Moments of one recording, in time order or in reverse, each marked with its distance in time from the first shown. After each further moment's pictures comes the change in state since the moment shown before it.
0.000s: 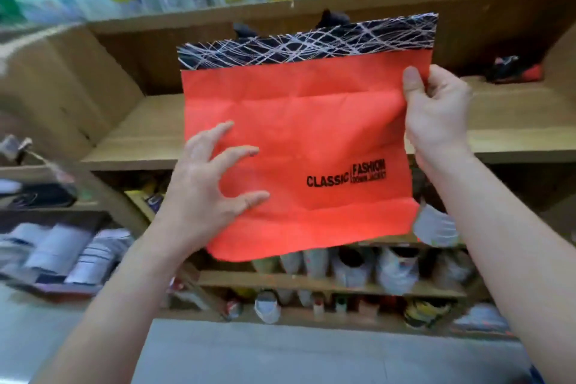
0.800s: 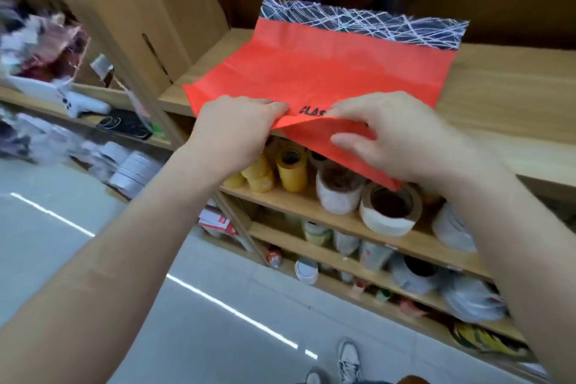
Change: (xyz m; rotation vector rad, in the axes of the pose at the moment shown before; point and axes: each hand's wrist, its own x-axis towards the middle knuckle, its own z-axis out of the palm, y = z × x) left_hand 0.040 -0.110 -0.004 0.668 -0.339 -0.176; right_hand -0.036 -0.012 0.163 -0.543 -1.097 -0.505
